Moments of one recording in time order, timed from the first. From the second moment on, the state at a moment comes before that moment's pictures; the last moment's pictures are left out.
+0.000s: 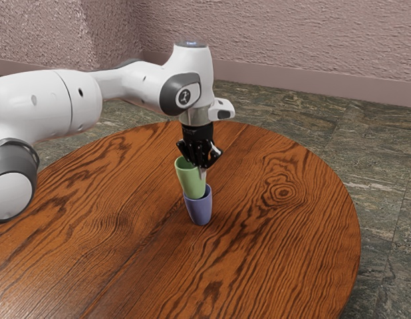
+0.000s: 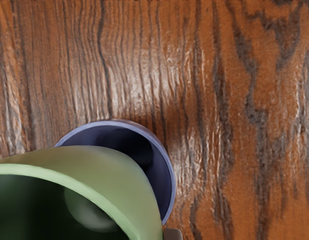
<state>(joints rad) -0.27 0.48 0.09 -1.43 -0.04 1.84 -0.09</state>
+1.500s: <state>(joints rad) -0.28 0.46 0.09 -1.47 -0.04 1.91 -0.12</state>
